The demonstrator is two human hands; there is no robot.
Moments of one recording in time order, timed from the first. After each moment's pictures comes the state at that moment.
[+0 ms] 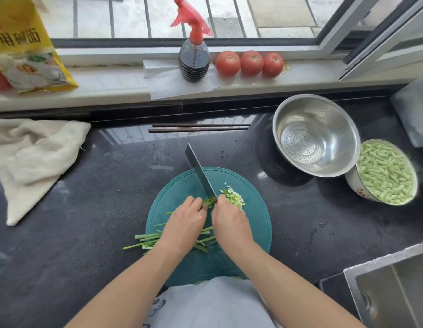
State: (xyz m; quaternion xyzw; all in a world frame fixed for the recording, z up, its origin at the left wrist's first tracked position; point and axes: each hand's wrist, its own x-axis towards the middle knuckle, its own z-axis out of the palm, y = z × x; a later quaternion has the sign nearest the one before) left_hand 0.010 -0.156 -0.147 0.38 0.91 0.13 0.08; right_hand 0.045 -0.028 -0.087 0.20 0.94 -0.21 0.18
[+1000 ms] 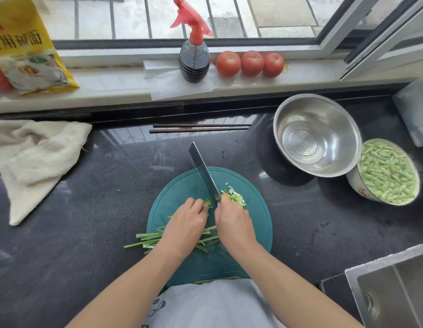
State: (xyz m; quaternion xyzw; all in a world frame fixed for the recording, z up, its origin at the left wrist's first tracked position) left_hand 0.012 -0.158 -0.145 0.42 0.90 0.07 0.09; right_hand 0.047 -0.022 -0.090 0.21 0.94 -0.22 0.16
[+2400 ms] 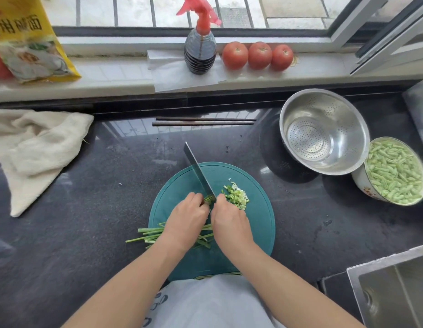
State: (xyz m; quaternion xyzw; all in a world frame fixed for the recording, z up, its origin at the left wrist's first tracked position) left_hand 0.009 -0.158 -0.148 0.35 0.91 0.17 0.13; right_hand 0.051 -0.037 -0.092 0.18 0.94 -0.21 0.18
